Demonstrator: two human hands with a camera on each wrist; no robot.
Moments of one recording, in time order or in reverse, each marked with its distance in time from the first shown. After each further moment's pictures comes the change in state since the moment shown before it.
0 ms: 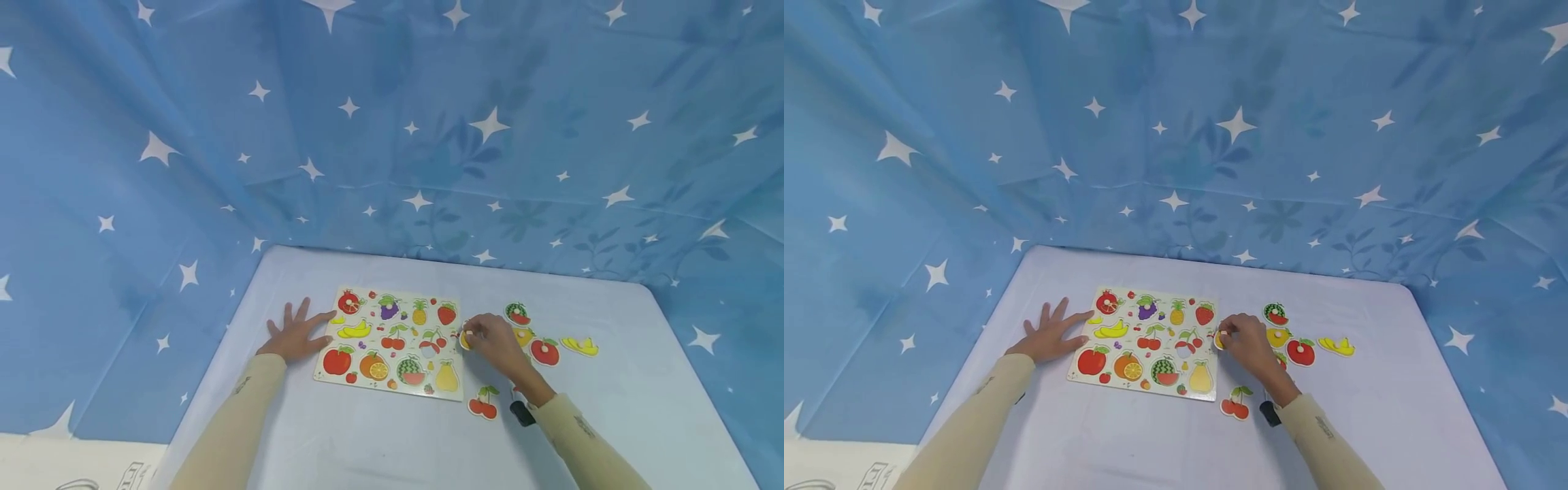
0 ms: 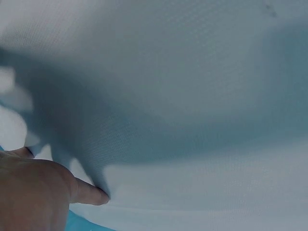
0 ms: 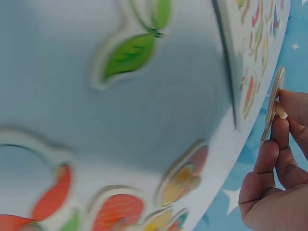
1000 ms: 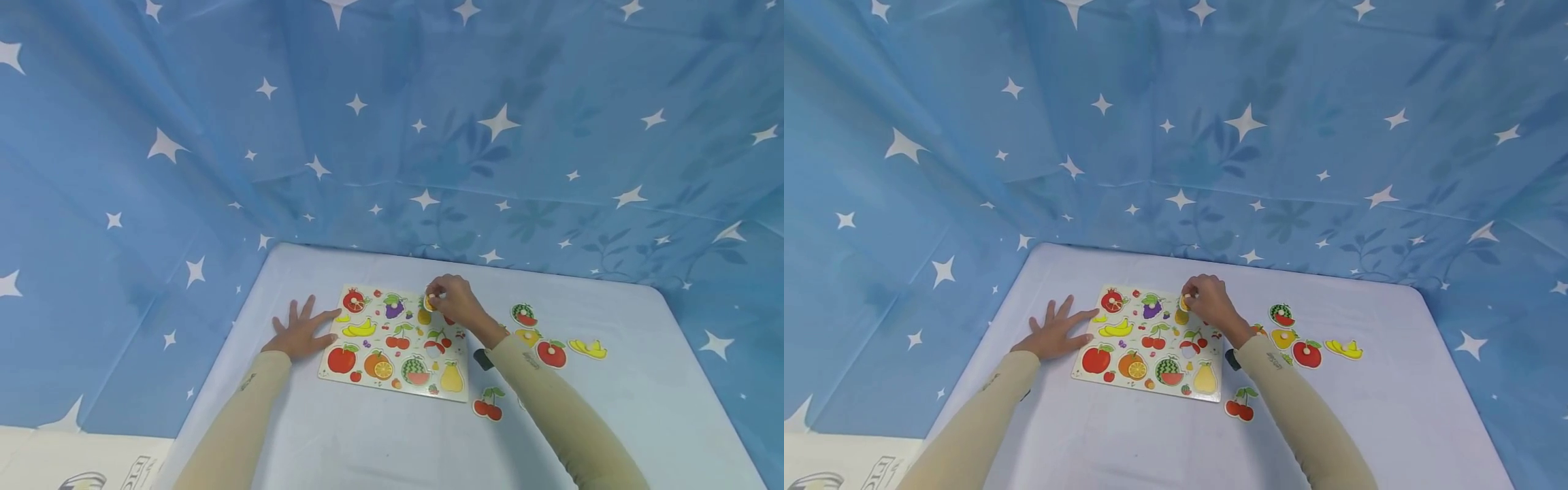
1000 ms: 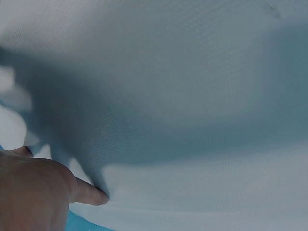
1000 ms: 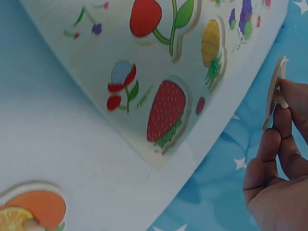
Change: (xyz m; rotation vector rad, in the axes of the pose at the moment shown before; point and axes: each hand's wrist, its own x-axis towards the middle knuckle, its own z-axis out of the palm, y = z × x) left_hand -0.001 0.001 -0.002 0.002 -0.019 -0.010; right_hand 0.086 -0.062 0.019 0.043 -0.075 -0.222
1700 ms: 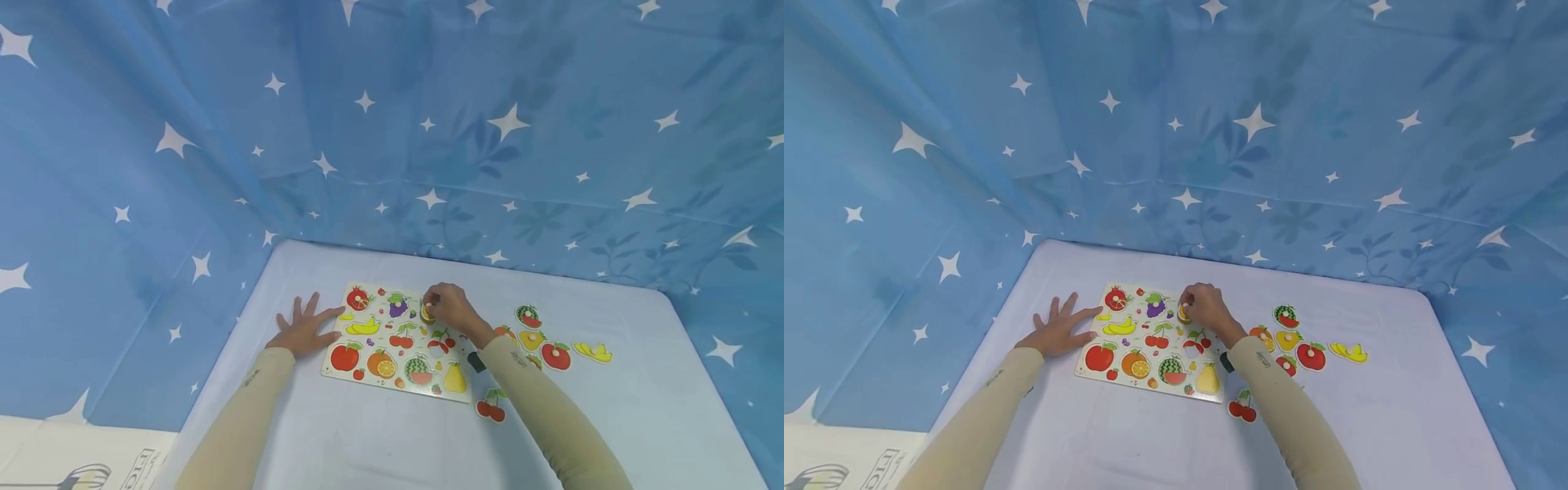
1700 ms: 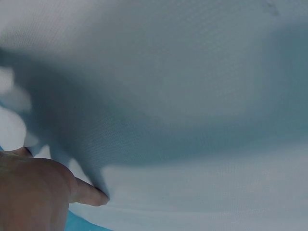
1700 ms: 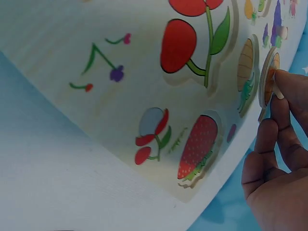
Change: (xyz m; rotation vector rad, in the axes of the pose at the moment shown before) left_hand 0.007 -0.006 0.005 -0.005 0.009 -0.007; right_hand 0.011 0.013 0.029 -0.011 -0.098 0.075
